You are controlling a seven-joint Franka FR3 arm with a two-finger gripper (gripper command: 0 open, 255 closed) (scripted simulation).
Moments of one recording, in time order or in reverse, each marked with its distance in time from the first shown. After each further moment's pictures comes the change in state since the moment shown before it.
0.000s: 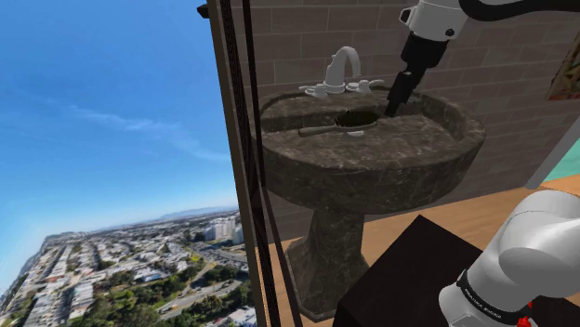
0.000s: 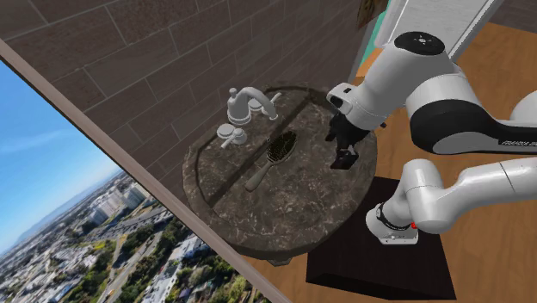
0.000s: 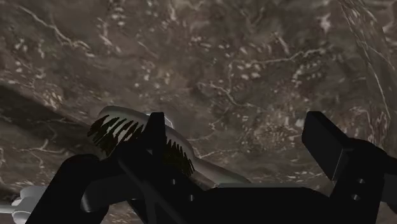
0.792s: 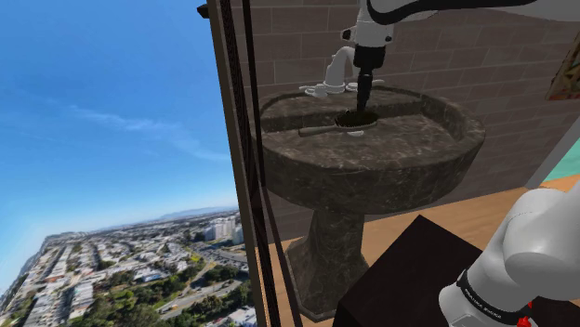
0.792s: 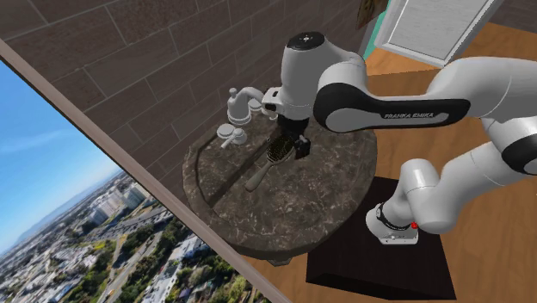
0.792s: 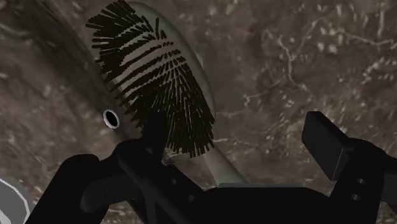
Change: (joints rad) arm 0.092 0.485 -0.145 0.329 -0.025 -0.025 -0.469
